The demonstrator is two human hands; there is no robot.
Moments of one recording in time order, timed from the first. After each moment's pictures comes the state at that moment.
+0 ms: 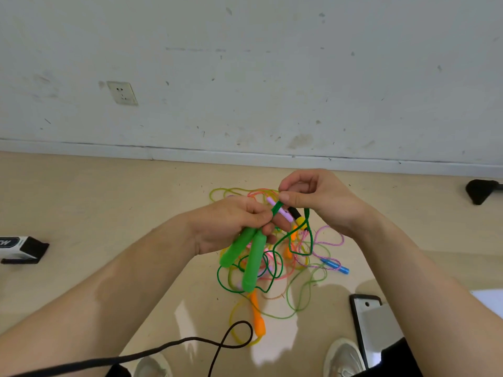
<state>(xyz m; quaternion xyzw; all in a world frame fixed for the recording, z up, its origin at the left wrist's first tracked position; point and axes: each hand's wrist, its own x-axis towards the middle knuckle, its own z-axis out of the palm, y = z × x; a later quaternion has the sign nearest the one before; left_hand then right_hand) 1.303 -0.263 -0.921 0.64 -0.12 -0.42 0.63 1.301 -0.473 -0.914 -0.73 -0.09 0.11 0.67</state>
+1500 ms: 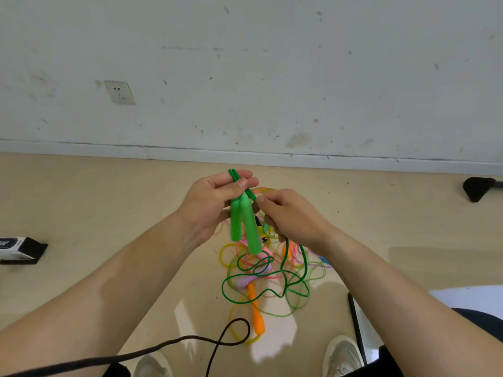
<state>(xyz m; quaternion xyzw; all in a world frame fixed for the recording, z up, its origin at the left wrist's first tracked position) 1.311 -0.258 -0.920 0.64 0.03 -0.17 0.75 1.284 -0.425 -0.927 -0.85 -0.04 0.12 0.52</state>
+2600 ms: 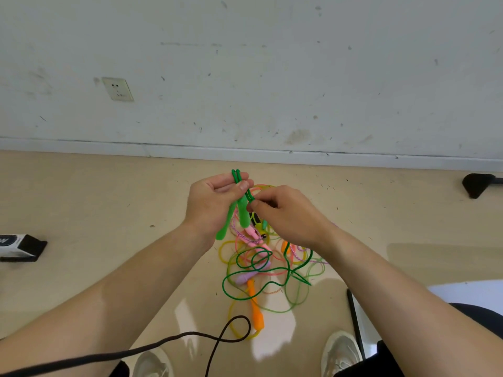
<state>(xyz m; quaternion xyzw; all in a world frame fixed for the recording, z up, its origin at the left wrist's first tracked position) 1.298 -0.272 -0.931 0.66 0.07 -0.04 0.75 1.275 -0.423 -0.917 -0.89 -0.11 0.08 0.44</state>
